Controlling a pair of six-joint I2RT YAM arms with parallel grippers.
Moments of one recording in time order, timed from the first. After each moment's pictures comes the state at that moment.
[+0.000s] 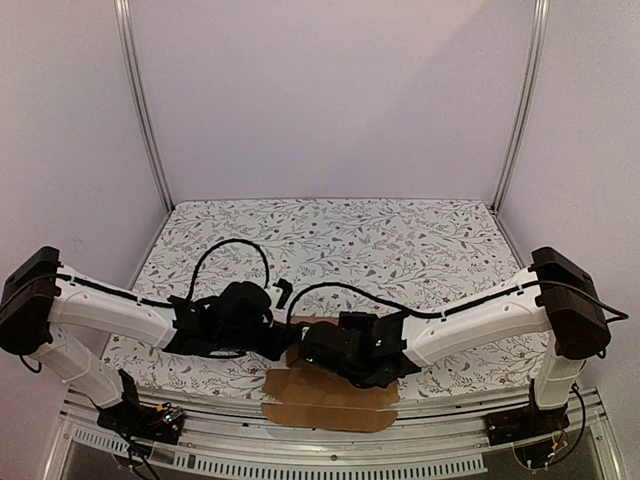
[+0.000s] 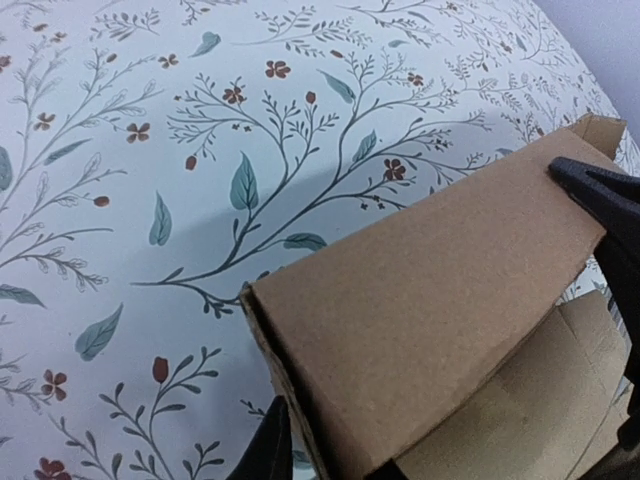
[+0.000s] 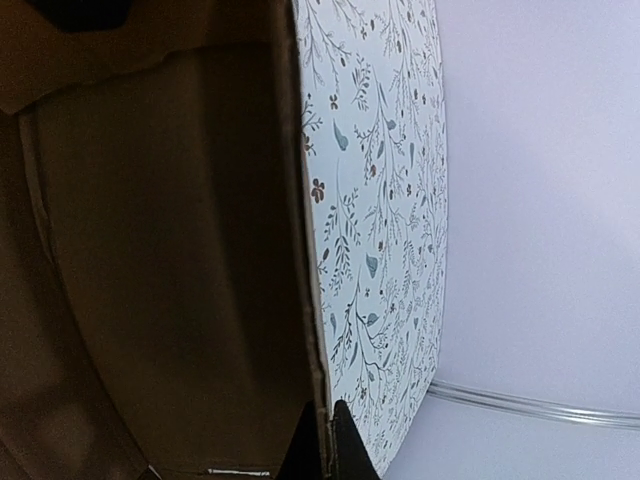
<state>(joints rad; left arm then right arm) -1.06 1.46 0.62 0.07 -0.13 -0.56 1.37 1.90 1.20 -0.40 0.96 -0.38</state>
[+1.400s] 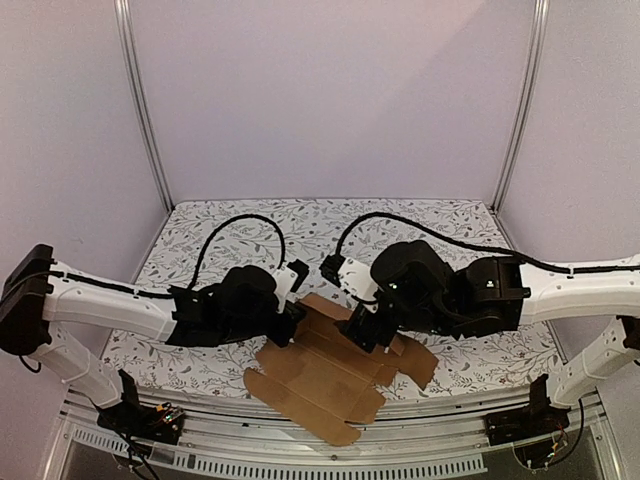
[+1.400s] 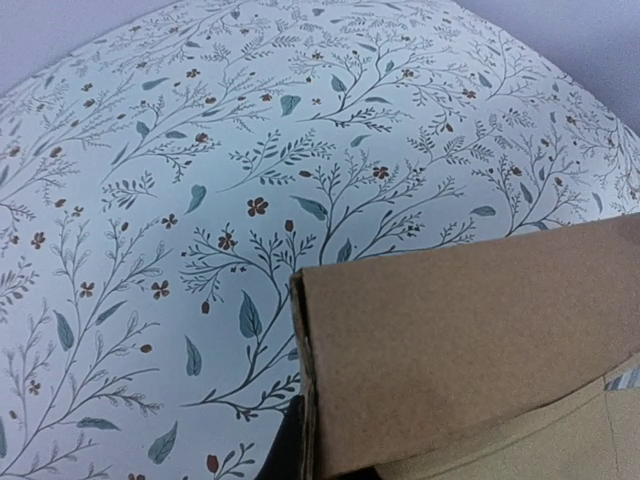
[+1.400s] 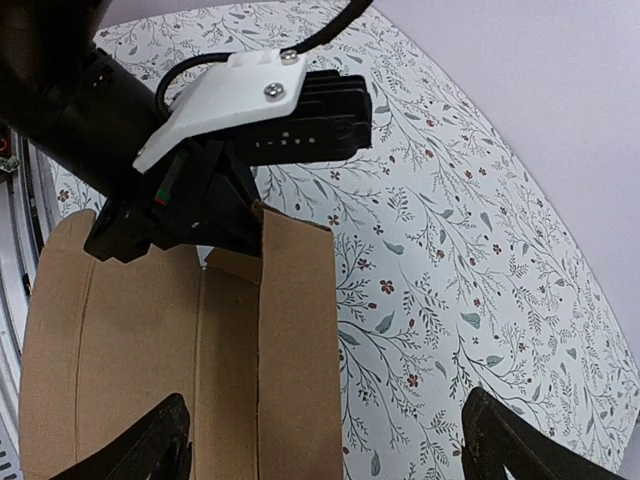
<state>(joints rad) -1.08 1.45 0.73 0.08 -0.26 -0.28 1.30 1.43 1.16 -0.45 0.45 -0.03</state>
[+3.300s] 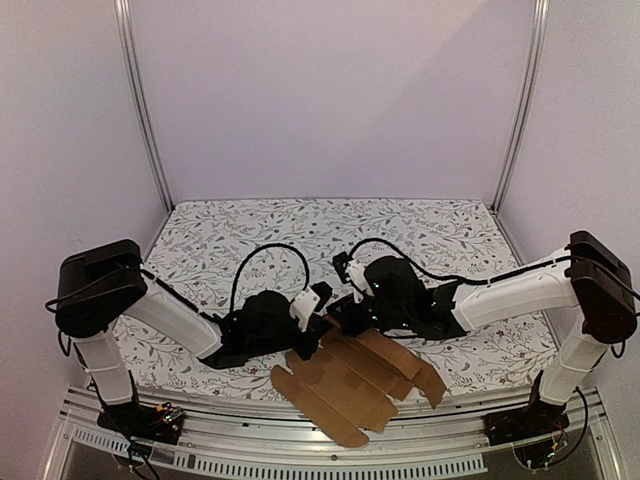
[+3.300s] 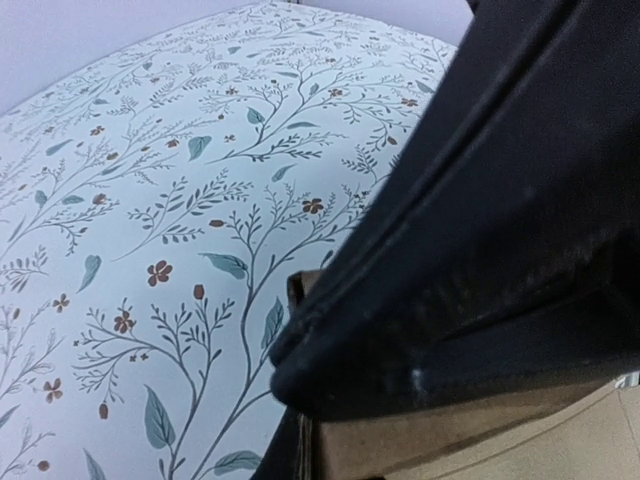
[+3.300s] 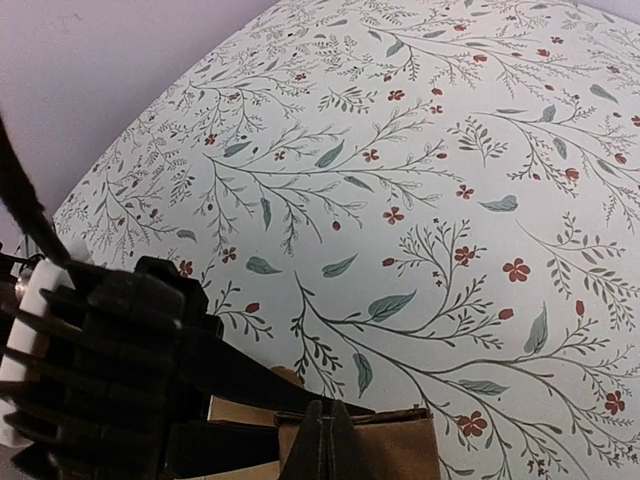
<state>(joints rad) -1.06 1.84 0.65 0.75 -0.13 -0.11 1.05 1.70 0.91 0.23 0.06 0.45</state>
